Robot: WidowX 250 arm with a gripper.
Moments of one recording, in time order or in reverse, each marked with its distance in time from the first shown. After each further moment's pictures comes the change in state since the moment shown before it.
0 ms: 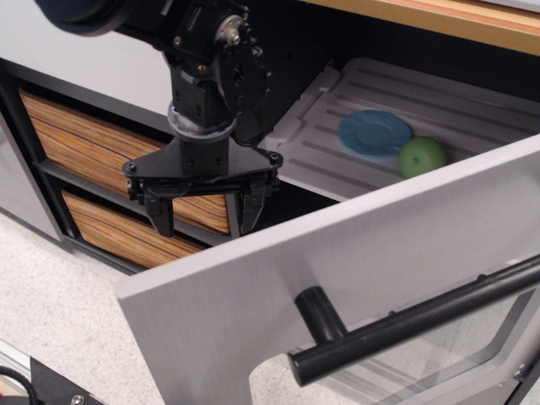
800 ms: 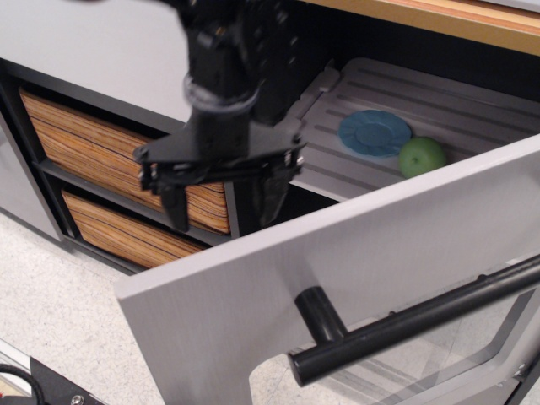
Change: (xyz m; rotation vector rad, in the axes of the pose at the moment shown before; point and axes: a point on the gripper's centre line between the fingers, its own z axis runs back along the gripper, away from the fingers) arm -0.017 -0.018 0.040 -0.016 0.062 0.044
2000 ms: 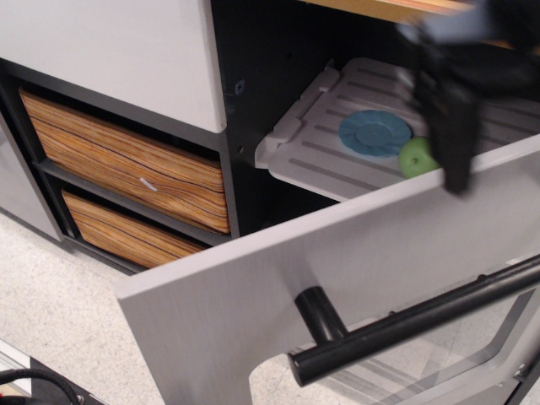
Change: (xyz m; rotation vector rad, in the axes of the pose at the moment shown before) arm -0.110 -0.114 0.126 -0.168 0.158 -0.183
